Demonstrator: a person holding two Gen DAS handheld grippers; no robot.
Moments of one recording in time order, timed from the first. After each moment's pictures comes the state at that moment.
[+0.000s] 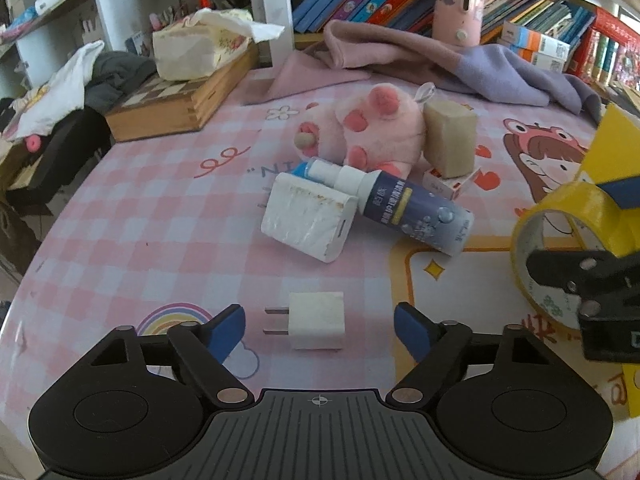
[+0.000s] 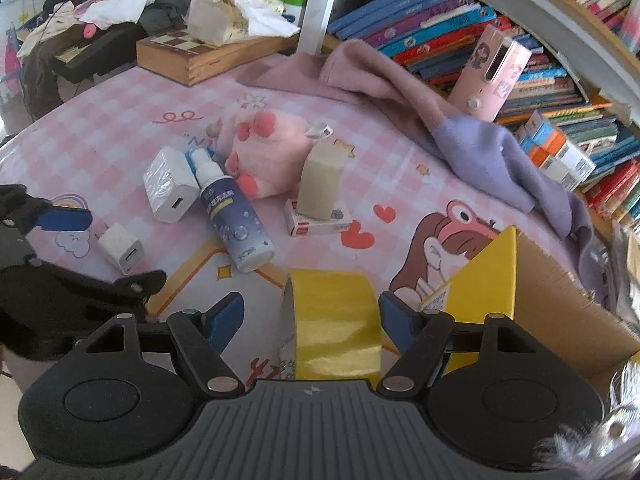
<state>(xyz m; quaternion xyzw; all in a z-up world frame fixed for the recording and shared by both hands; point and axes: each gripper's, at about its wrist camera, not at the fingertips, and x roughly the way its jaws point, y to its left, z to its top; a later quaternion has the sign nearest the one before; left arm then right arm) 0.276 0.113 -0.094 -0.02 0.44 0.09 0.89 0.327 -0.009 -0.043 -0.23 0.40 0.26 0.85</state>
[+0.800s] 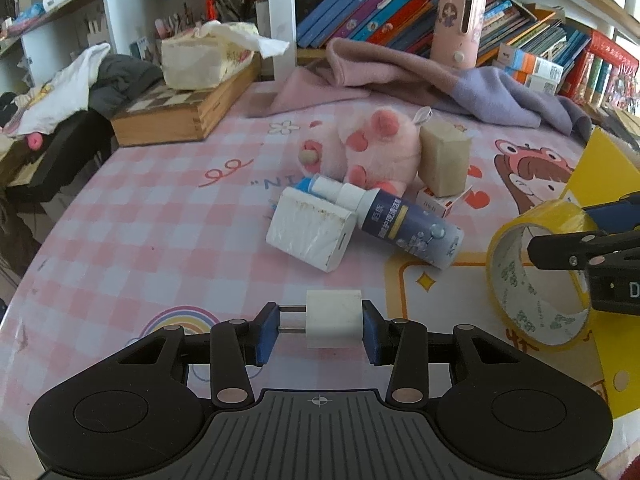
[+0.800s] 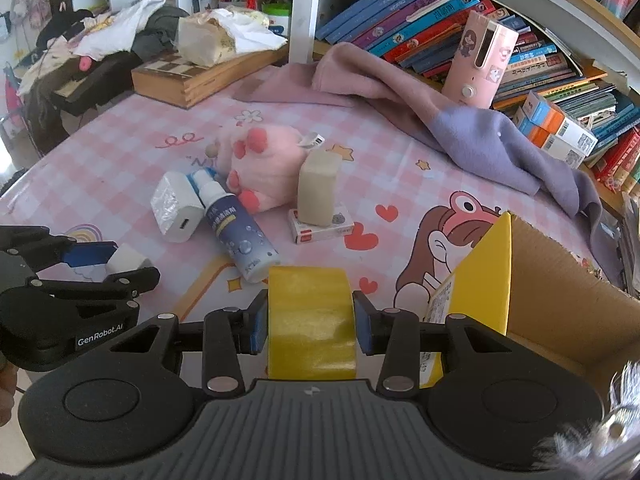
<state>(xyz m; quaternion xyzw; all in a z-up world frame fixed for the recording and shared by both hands) 0.263 0.119 -0.078 -0.03 0.42 0.08 0.90 0.329 -0.021 -0.030 -0.18 0.41 0.26 0.86</state>
